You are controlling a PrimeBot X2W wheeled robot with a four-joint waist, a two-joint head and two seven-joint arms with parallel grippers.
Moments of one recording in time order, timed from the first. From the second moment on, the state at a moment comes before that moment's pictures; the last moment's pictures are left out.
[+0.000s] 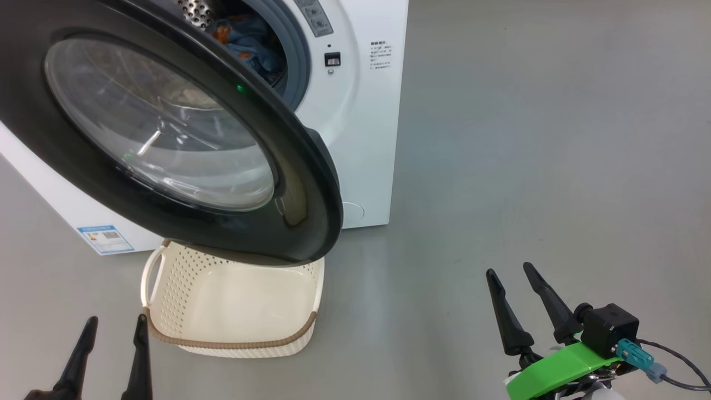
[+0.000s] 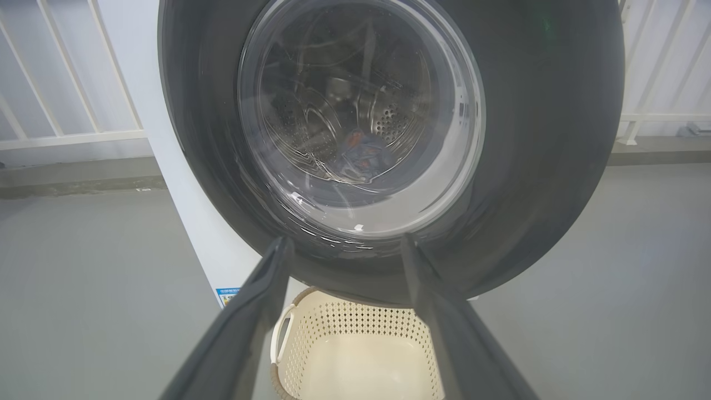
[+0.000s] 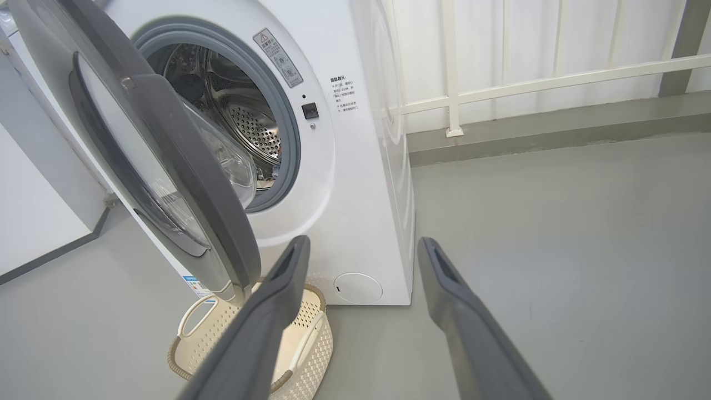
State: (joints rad) left arm 0.11 0.08 0.13 0.02 -0.15 -0.13 -0.26; right arm -0.09 -0.05 0.10 0.22 0.29 0.13 -0.25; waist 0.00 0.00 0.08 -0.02
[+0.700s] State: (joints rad) left arm 0.11 0.08 0.13 0.05 -0.16 -0.13 -0.26; right arm -0.08 -0.05 0.10 0.22 0.28 0.13 -0.25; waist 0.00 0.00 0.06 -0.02
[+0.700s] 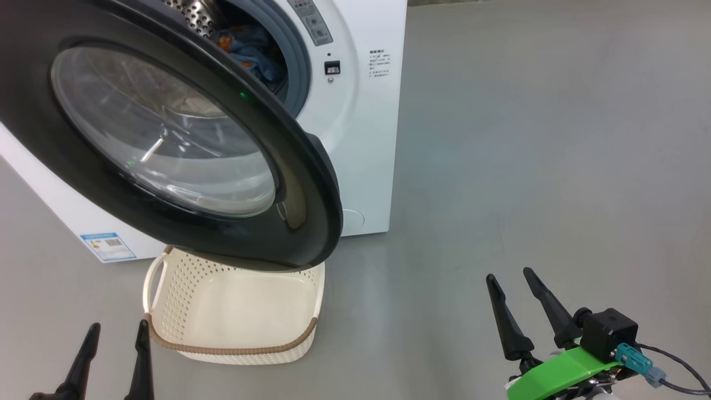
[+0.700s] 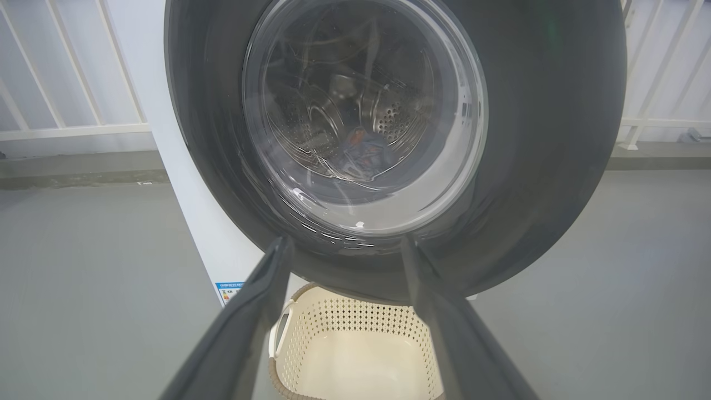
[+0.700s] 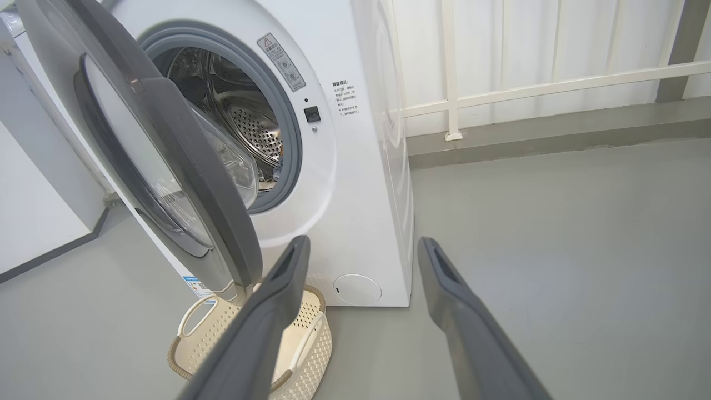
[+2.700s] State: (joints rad) left arm -0.04 0.07 -0.06 0.04 -0.24 -0.13 -0.26; right arm -0.53 -0.29 0.85 0.05 0.54 0.13 -0.17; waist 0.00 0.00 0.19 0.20
